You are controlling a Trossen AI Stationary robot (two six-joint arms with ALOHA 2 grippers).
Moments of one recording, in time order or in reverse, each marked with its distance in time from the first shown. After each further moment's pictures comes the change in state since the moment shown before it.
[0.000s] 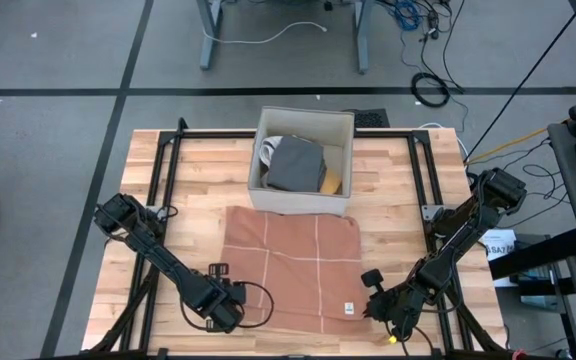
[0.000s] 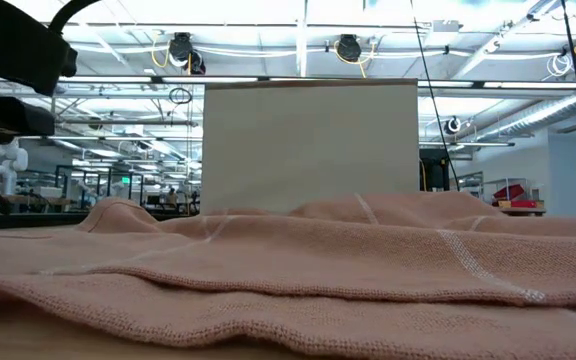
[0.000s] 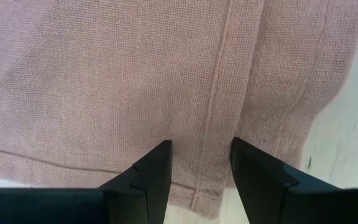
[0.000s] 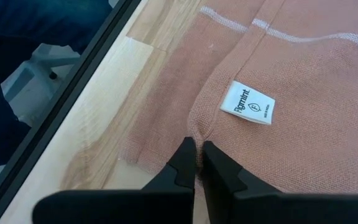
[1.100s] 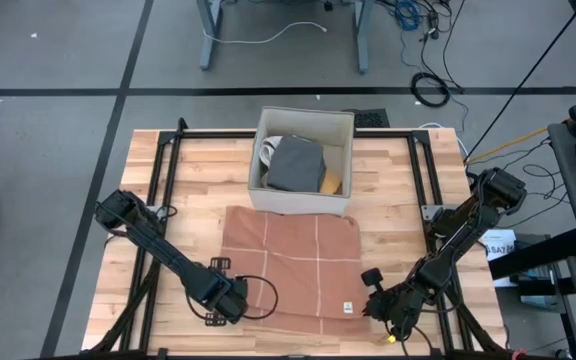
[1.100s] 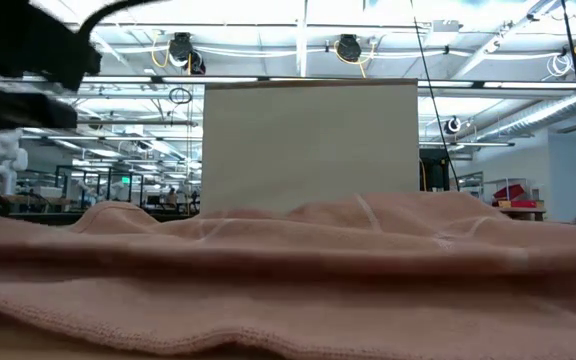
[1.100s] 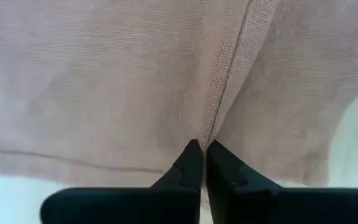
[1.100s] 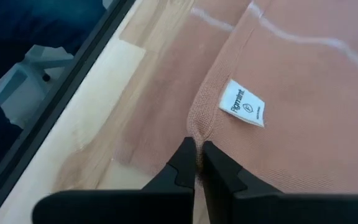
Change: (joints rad) left arm 0.058 -0.021 0.010 -0.064 0.058 0.101; right arm -0.002 -0.001 0.000 -0.001 0.025 -0.003
